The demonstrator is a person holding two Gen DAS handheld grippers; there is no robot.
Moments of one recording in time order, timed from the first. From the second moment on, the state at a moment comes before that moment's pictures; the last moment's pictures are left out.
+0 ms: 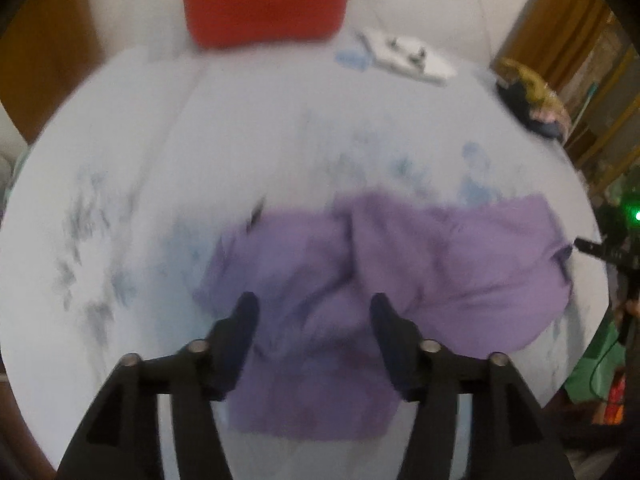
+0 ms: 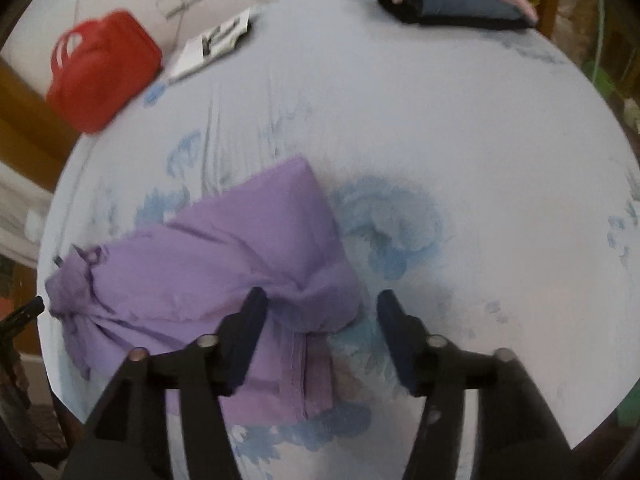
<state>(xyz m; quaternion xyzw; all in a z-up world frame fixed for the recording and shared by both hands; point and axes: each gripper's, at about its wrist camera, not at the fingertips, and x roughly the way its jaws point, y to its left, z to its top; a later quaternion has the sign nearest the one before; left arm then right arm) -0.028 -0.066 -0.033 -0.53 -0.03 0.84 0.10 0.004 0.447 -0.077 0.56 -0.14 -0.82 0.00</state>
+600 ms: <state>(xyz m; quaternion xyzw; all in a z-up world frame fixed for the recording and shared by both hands) -0.063 -0.002 -0.096 -0.59 -0.01 0.80 0.14 0.002 0.434 -0.078 0.56 -0.13 -0.81 0.04</state>
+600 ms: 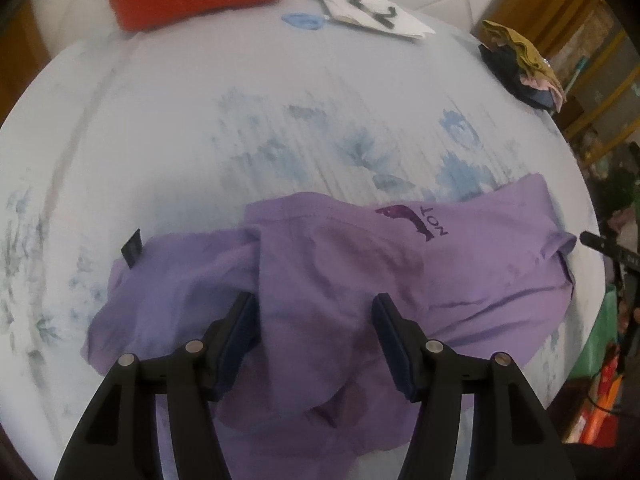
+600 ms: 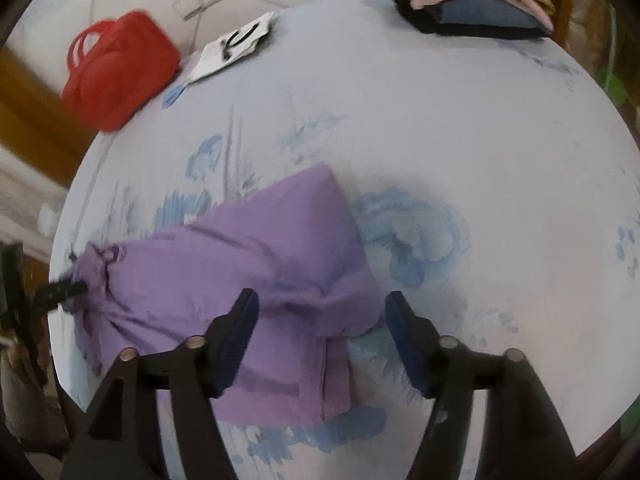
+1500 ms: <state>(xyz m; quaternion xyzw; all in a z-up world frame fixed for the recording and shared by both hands) -0.251 -0.064 -0.034 -0.50 0.01 0.87 0.04 -0.210 0.396 -0.030 0.50 -0.09 -0.86 0.04</state>
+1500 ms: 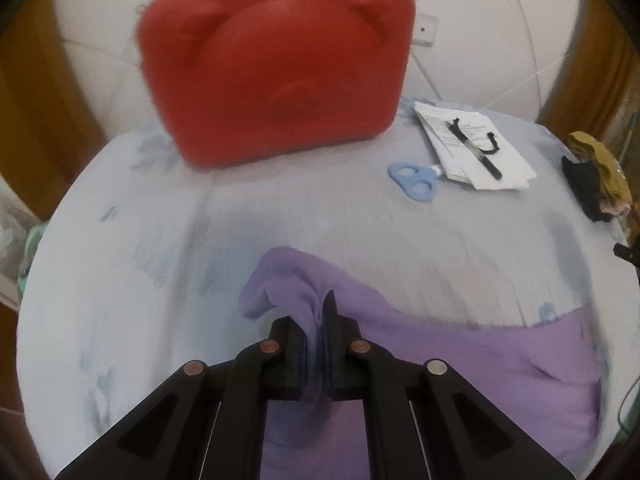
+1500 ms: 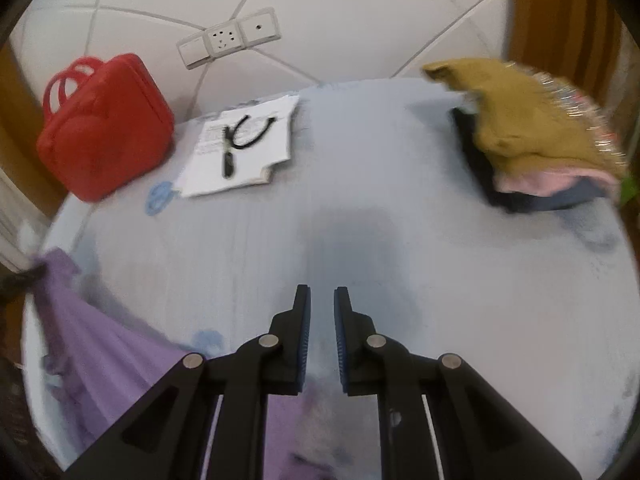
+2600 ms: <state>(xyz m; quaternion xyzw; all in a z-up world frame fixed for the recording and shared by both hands) -0.305 -0.069 -0.077 -0.53 -0.03 0.85 0.03 -0.271 0.335 -0.061 0.51 0.09 -0.86 0.00</state>
